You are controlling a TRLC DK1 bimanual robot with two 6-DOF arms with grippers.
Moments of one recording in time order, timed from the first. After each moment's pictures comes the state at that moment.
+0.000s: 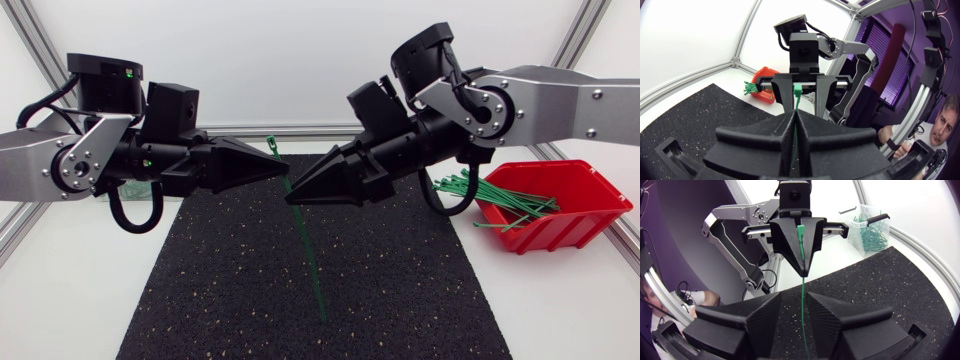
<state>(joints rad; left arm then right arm) -0.28 1.45 0.90 0.06 1.27 0.05 0.51 1.59 1.17 -0.43 -1.08 -0.29</state>
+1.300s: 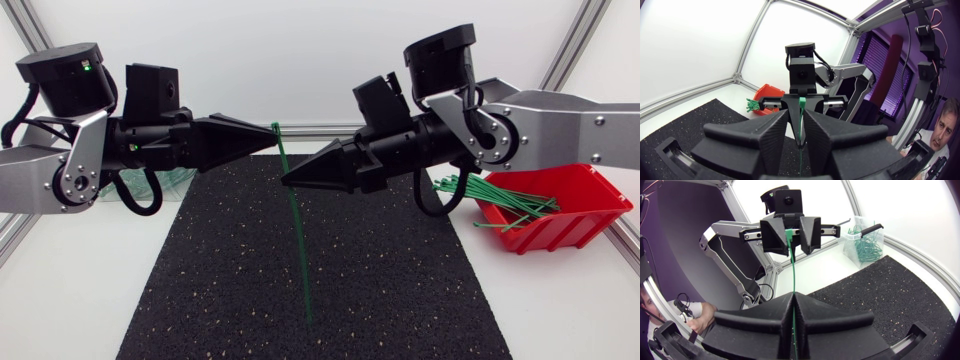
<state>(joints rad) -0.24 1.45 0.84 0.53 1.29 -0.34 0.50 1.55 1.06 -0.07 -1.07 -0.03</state>
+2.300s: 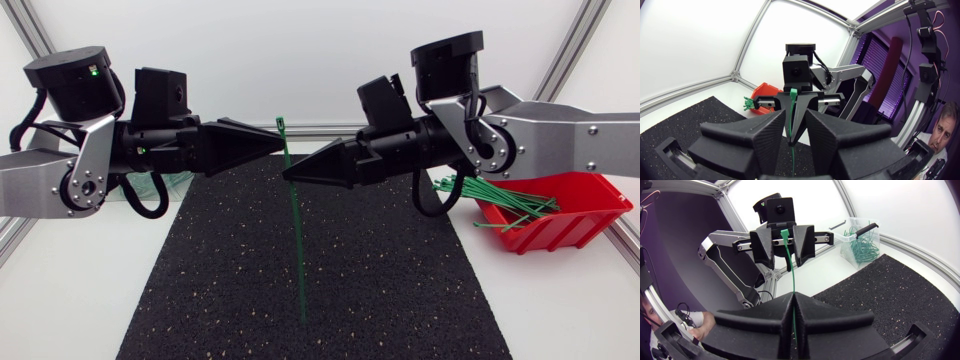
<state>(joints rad) -0.26 1.46 0.83 0.56 1.27 -0.37 0.49 1.56 1.03 0.04 -1.07 0.09</state>
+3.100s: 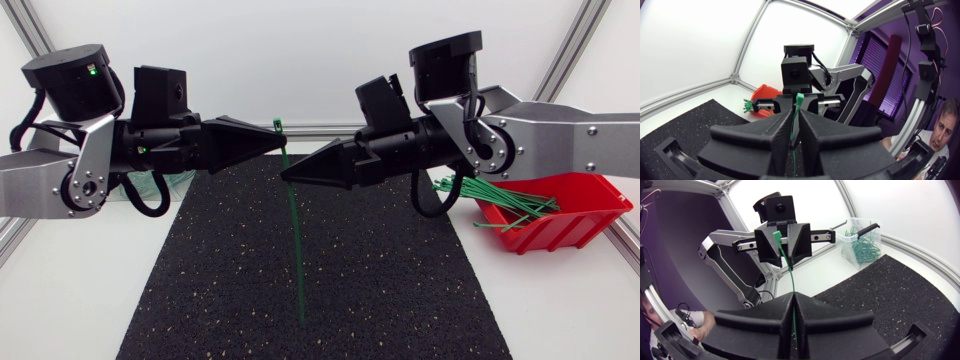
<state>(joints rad) -0.27 1.46 0.83 0.59 1.26 -0.37 0.50 1.56 1.03 0.04 -1.07 0.09</state>
